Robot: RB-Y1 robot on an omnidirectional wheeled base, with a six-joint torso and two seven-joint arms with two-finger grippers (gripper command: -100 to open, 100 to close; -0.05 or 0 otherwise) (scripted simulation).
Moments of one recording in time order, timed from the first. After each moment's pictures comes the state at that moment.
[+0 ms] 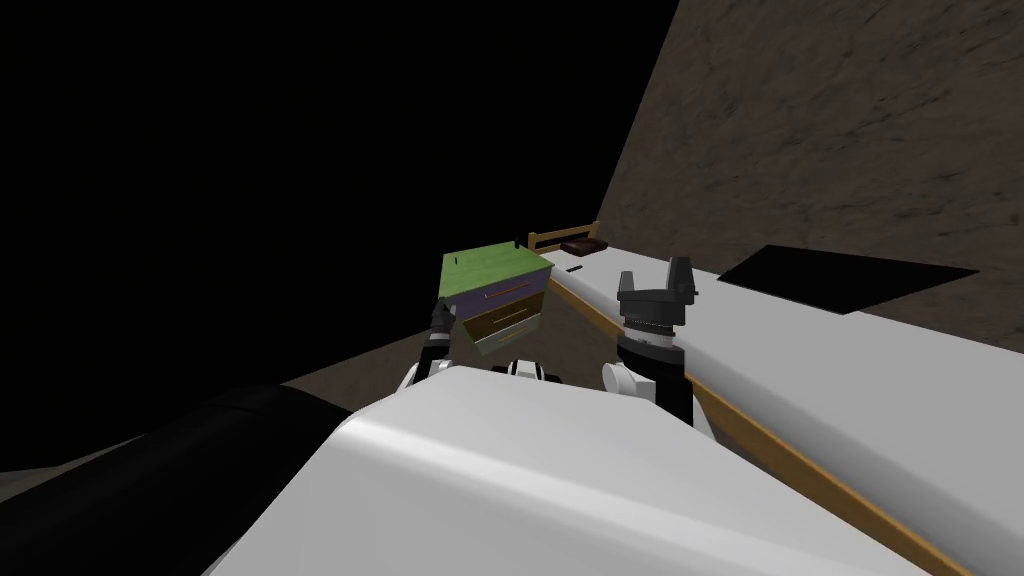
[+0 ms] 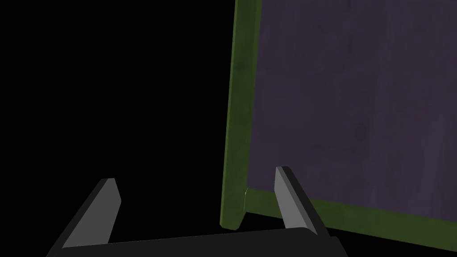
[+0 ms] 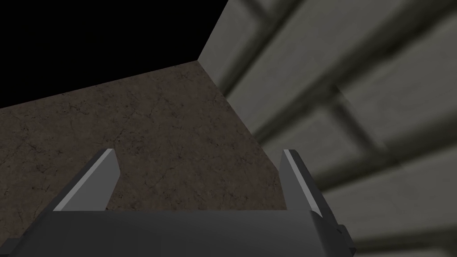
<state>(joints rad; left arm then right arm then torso) 0.48 0.16 0.16 -1.81 0.09 -0.54 0.16 0.46 0.01 0.03 -2.36 0.08 -0.44 -0.14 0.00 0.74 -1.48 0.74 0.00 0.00</state>
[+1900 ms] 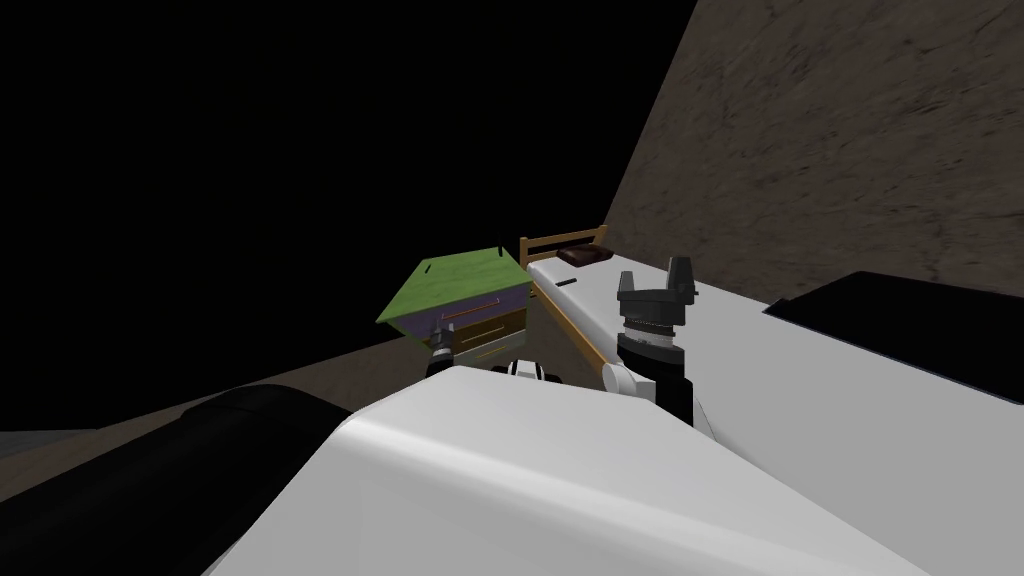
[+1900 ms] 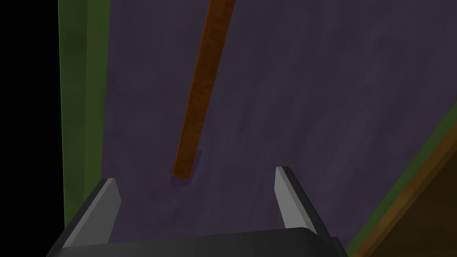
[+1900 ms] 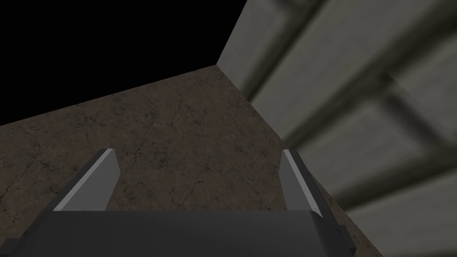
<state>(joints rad) 0.47 -0.01 0.24 -1.57 0.22 -0.62 0.22 0.46 0.01 0.03 -2.36 0.08 -0.44 -0.14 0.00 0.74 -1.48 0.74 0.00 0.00</state>
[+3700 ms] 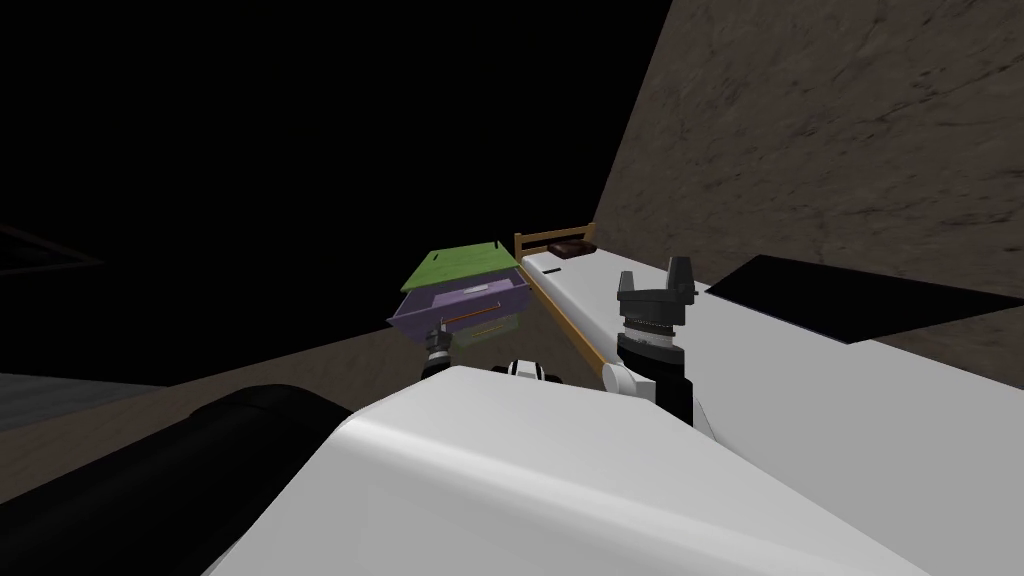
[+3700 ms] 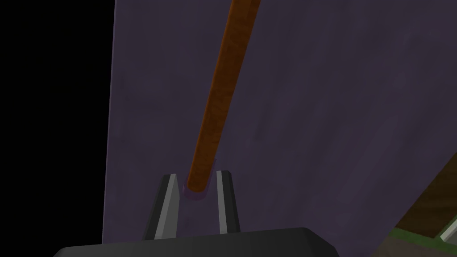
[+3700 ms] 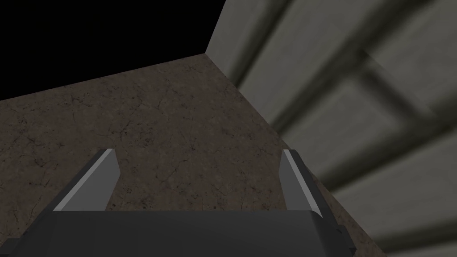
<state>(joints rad) 0.54 0.00 0.22 -1.65 0.22 -0.60 0.23 0.46 0.01 0.03 -2.36 0.08 -0.44 -0.14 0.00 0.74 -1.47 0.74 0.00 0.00</state>
